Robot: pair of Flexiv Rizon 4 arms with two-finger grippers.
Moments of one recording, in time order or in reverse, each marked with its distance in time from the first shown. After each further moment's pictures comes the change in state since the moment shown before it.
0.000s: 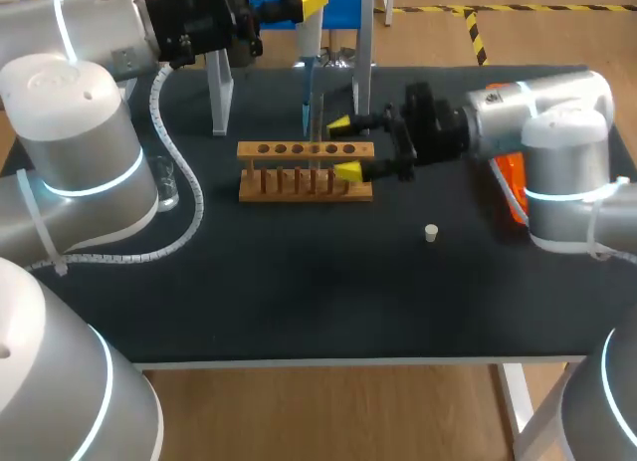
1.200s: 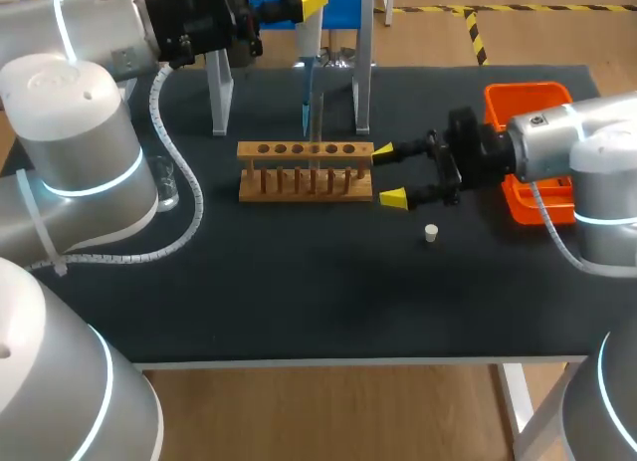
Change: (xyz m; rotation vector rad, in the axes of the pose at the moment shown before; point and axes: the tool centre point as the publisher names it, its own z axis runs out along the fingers) left arm -0.003 0.001 -0.002 -0.002 -0.008 0.006; right arm 0.026 -0.029 -0.047 0.039 -0.015 0.054
